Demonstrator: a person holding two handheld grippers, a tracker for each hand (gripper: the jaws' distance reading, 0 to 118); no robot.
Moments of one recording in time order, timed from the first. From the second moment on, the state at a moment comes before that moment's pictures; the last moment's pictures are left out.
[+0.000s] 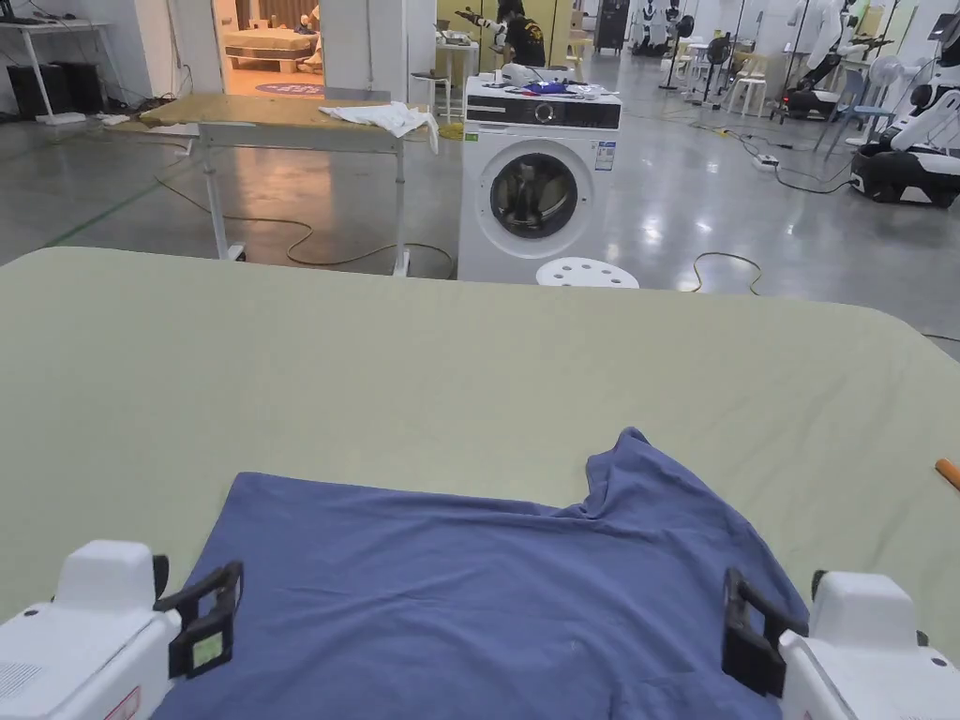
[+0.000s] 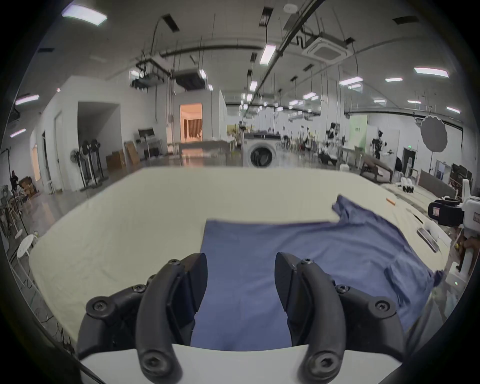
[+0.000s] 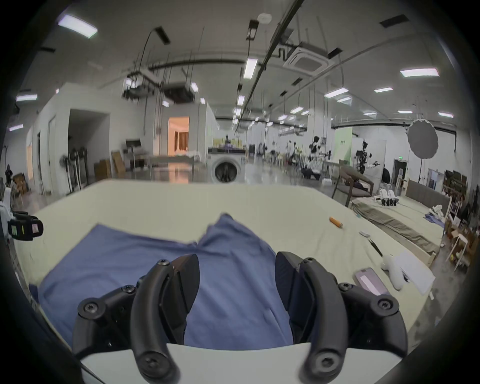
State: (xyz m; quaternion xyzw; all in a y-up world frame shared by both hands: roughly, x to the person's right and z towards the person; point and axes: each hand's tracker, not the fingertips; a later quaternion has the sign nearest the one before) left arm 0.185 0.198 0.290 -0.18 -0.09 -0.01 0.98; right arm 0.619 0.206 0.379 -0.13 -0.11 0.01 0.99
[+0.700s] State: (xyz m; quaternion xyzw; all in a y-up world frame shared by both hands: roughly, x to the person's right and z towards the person) left arm 0.154 0.218 0.298 -0.19 -0.08 -0.02 0.98; right arm 0.596 0.218 0.357 -0.07 -0.07 0.02 1.00
